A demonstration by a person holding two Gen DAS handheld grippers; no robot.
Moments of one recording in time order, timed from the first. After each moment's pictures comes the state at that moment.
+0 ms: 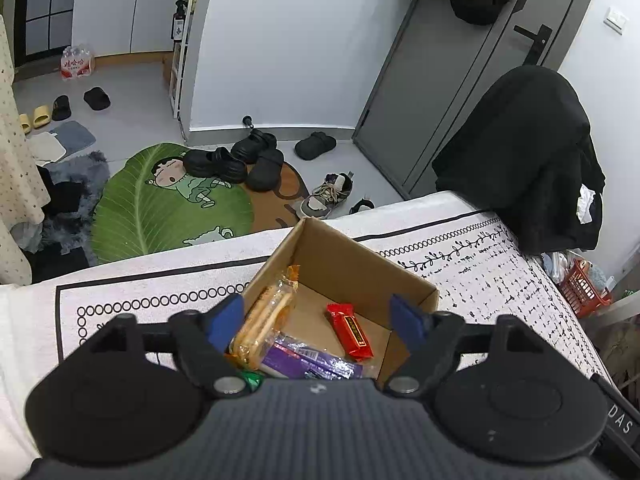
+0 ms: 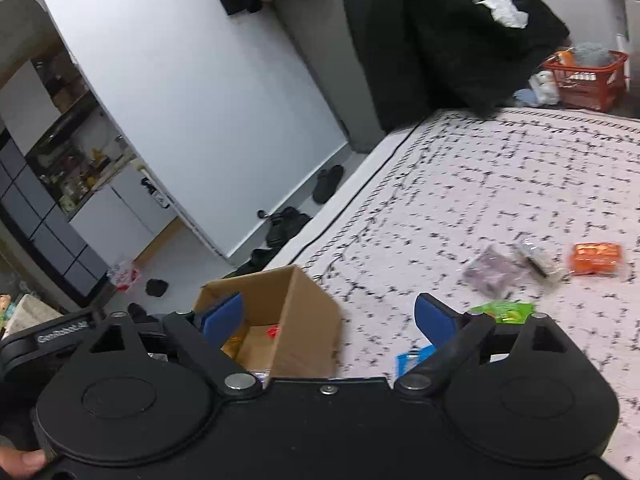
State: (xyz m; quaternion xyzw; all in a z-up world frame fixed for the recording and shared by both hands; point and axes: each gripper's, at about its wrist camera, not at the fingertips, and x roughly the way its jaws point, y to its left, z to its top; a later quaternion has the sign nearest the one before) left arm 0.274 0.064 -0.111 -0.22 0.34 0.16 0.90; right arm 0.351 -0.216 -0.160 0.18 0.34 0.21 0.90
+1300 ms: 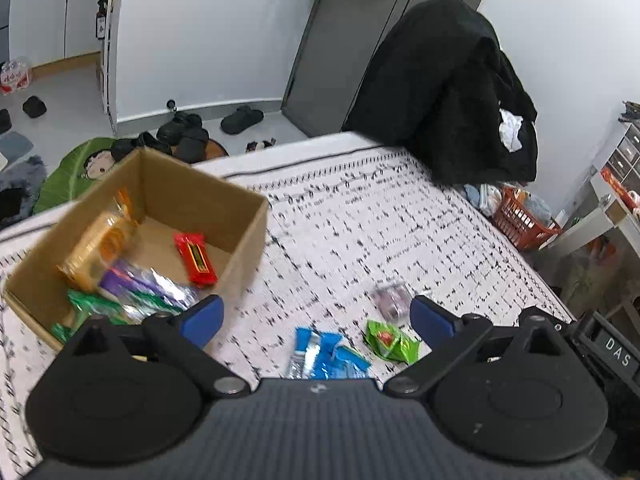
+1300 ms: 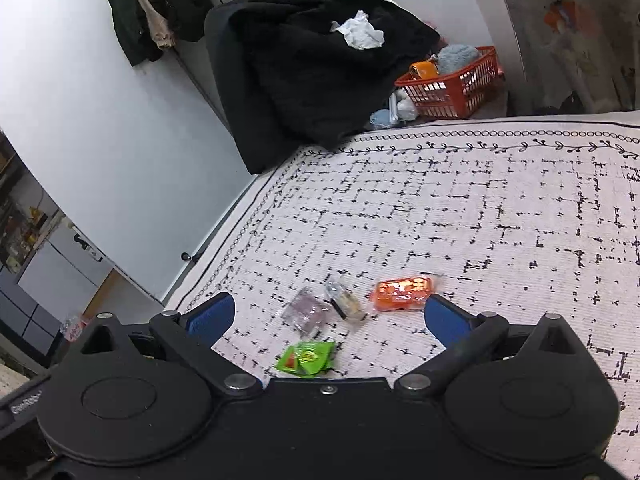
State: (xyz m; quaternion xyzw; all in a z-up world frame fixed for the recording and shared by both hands) left arm 0.294 -0.081 -0.133 -0.20 0.36 0.08 0.91; right arm 0.369 -0.364 -0.183 0.22 0.34 0.10 0.91
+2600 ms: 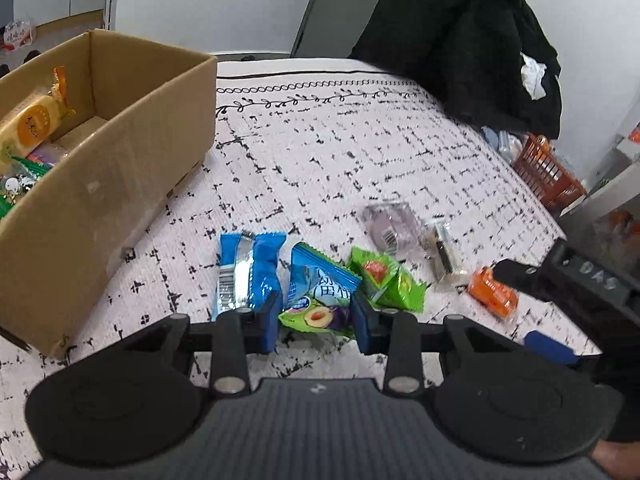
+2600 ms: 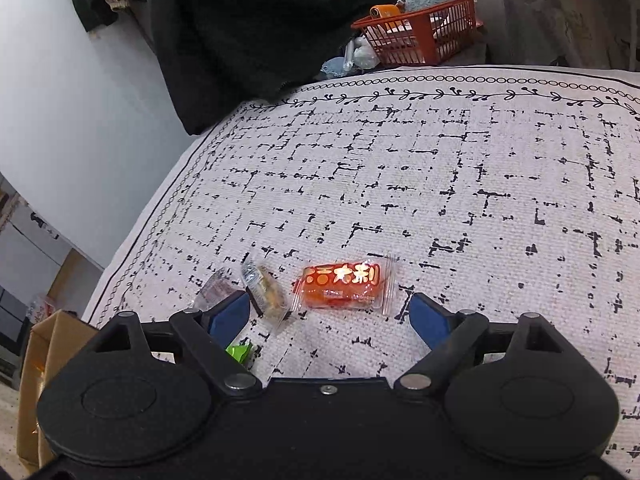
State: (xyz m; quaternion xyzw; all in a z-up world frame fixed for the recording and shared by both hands) left arm 0.323 -0.133 -0.224 -0.22 0.40 0.09 0.88; right arm 0.426 -0.369 -0.245 0.20 0.40 0.06 0.89
